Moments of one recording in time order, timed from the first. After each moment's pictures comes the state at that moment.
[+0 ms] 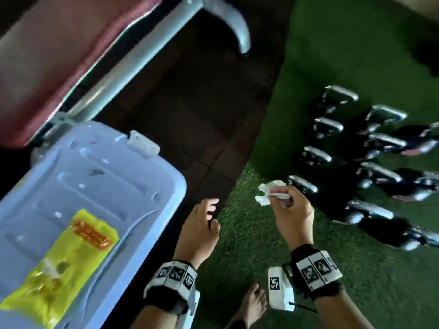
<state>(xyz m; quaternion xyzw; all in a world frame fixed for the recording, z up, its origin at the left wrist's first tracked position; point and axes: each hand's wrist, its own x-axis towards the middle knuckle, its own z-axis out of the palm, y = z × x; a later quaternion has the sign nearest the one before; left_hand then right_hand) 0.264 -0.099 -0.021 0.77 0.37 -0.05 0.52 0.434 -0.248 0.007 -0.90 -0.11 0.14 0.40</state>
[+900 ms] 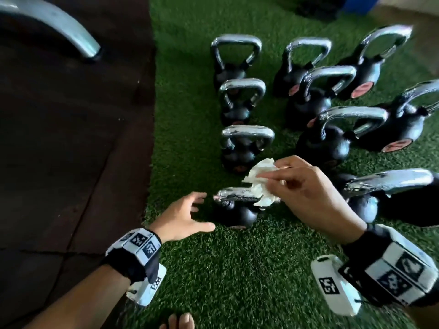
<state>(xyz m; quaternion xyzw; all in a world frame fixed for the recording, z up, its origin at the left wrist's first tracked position) 0.625 -0.175 -0.439 0.85 0.06 -0.24 0.46 0.683 -0.442 -0.283 -0.90 -0.18 0.09 0.40</state>
